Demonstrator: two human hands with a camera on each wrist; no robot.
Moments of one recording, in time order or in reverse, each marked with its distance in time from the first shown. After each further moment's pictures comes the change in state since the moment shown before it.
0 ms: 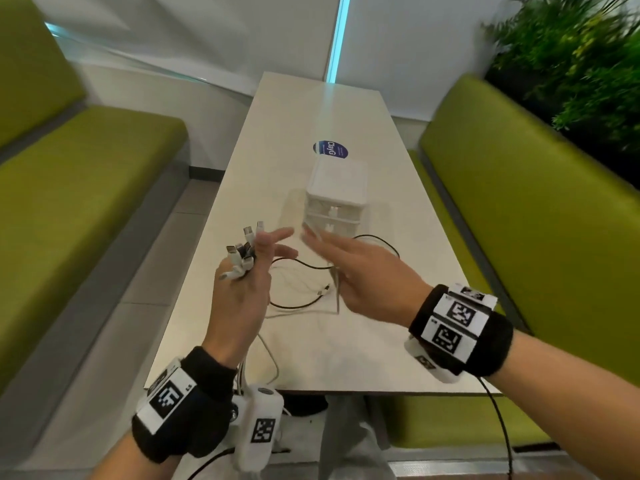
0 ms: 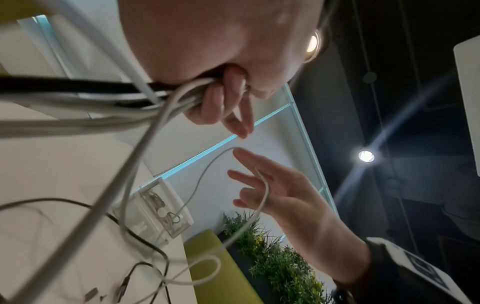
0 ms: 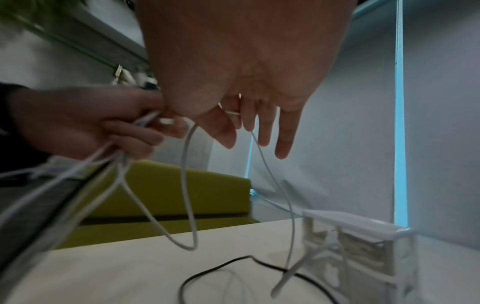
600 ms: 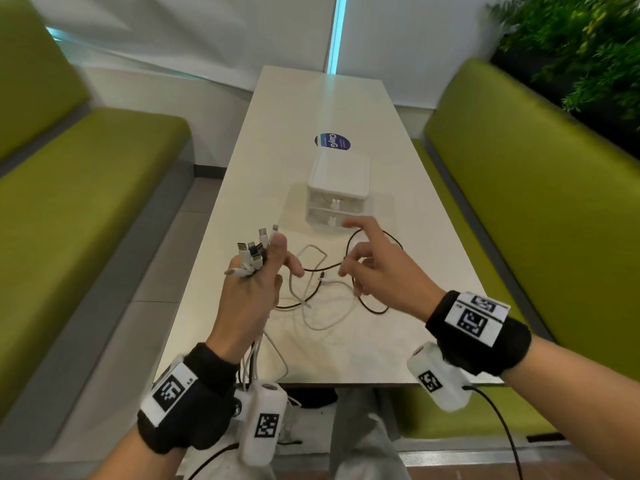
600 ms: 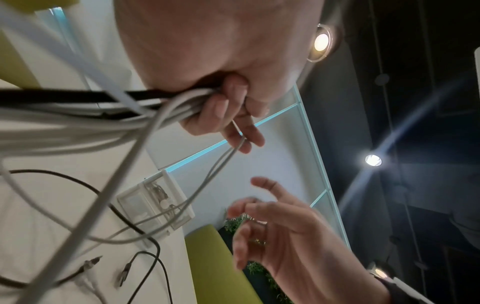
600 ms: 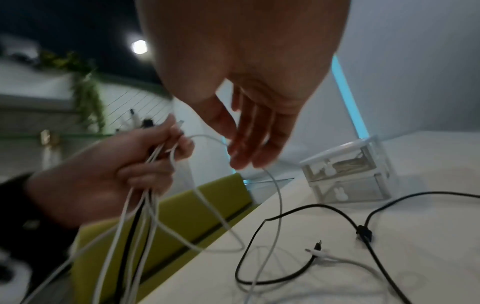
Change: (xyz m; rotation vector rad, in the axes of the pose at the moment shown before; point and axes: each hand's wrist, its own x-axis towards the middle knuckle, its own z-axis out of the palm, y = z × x) left_hand -0.001 0.000 0.005 0.011 -0.065 -0.083; right_hand -0.016 0.014 0.010 0.685 0.083 0.368
